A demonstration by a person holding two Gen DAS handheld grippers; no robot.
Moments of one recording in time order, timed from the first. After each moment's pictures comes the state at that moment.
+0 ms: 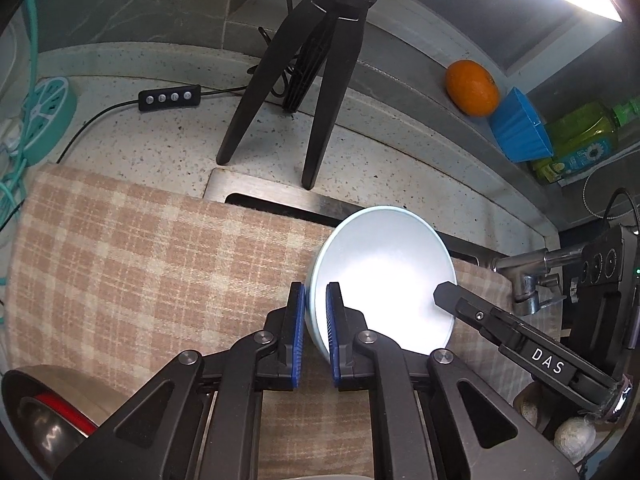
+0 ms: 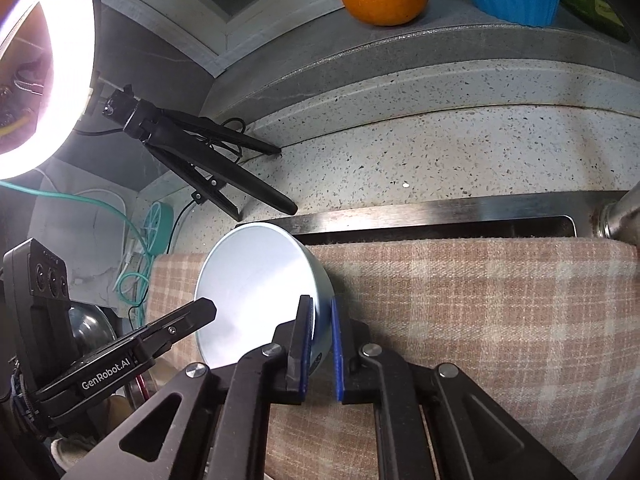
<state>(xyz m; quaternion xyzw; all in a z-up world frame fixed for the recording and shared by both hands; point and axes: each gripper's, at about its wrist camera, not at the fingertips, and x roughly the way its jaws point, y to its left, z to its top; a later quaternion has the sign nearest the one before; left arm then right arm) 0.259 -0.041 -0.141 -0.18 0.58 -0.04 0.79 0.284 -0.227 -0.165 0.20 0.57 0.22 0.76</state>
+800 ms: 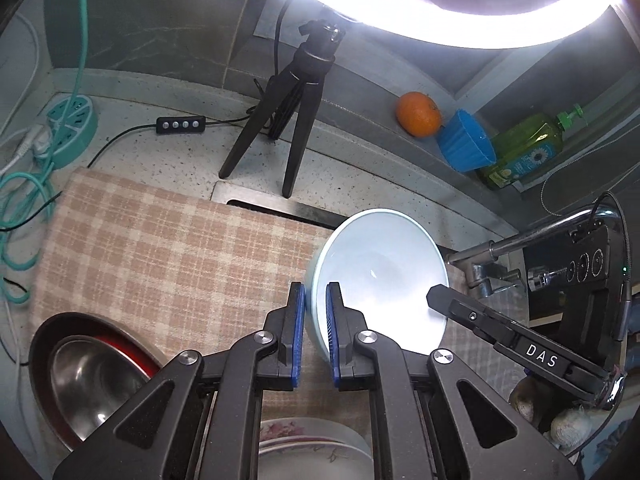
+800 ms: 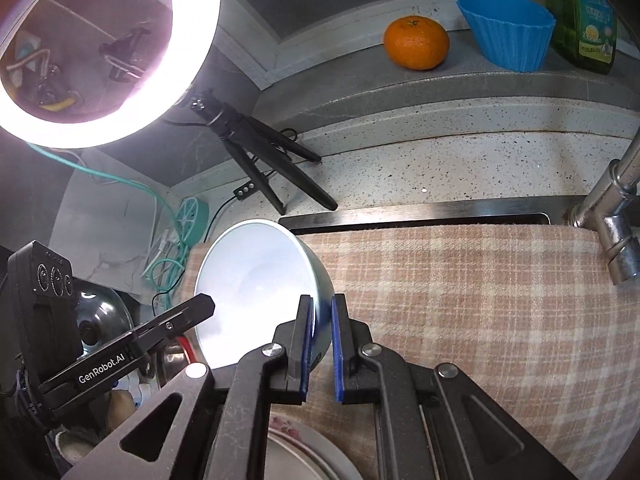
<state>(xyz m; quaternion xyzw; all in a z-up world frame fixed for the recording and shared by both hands) 0.207 -0.026 -0.080 -0.20 0.53 -0.07 0.82 0.238 -0.230 -0.097 0.19 0.55 0.23 0.78</state>
